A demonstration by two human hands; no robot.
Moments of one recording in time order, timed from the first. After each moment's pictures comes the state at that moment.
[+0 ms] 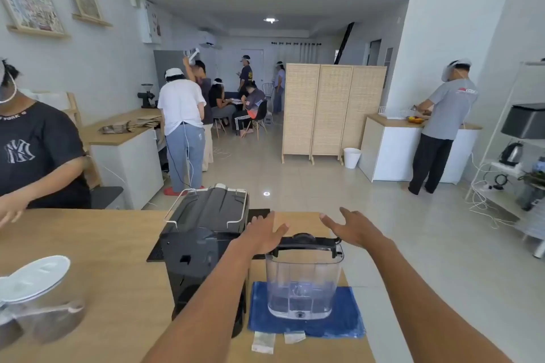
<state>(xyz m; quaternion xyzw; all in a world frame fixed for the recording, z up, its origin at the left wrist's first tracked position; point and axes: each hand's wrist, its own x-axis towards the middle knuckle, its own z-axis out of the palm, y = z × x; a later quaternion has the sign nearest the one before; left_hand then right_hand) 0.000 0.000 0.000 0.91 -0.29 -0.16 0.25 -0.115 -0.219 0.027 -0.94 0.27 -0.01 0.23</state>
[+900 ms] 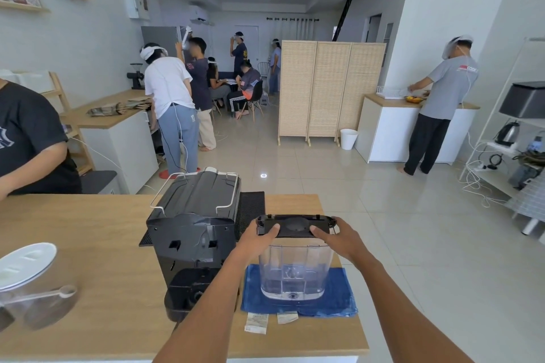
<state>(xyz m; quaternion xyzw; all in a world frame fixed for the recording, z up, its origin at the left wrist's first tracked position) -0.024 -0.003 -0.048 0.81 -0.12 -0.23 0.53 -0.129 -0.210 -0.043 -0.84 0.27 -0.09 0.47</state>
